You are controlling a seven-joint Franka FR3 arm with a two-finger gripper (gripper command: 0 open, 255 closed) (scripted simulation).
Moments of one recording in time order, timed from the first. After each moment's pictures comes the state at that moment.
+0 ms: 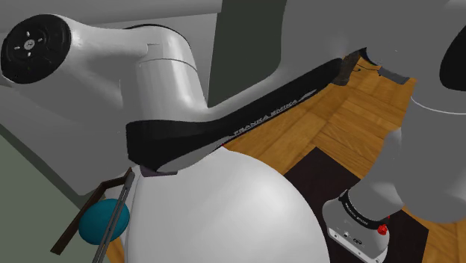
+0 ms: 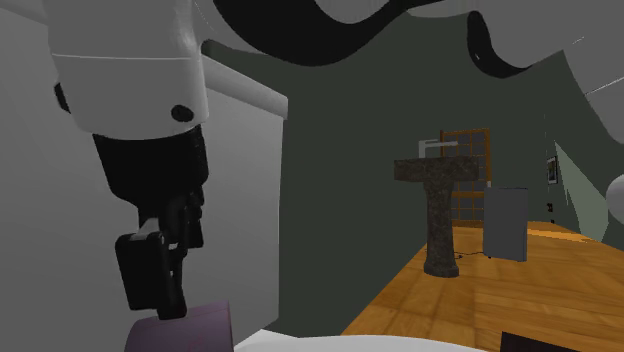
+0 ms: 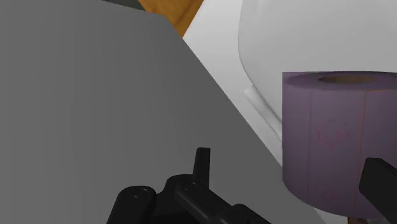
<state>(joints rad) 0.48 0.44 0.51 -1.61 -0.74 1.79 0.35</state>
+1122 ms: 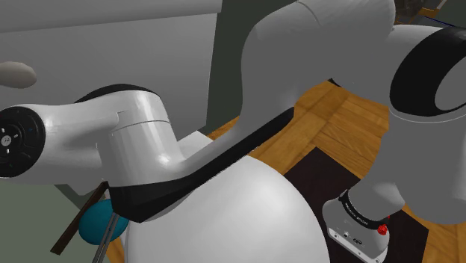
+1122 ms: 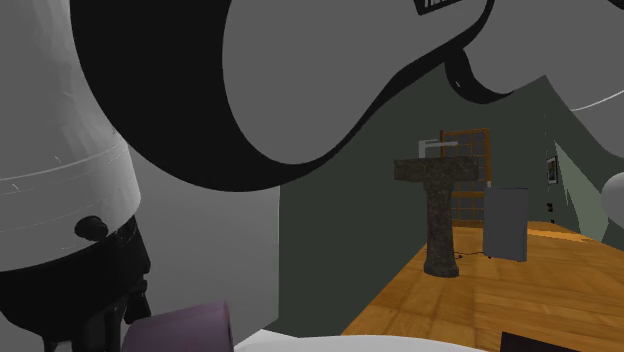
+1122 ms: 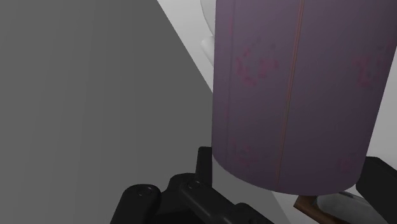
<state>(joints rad) 0.59 0.63 0.49 -1.49 -0.86 1.81 0.38</state>
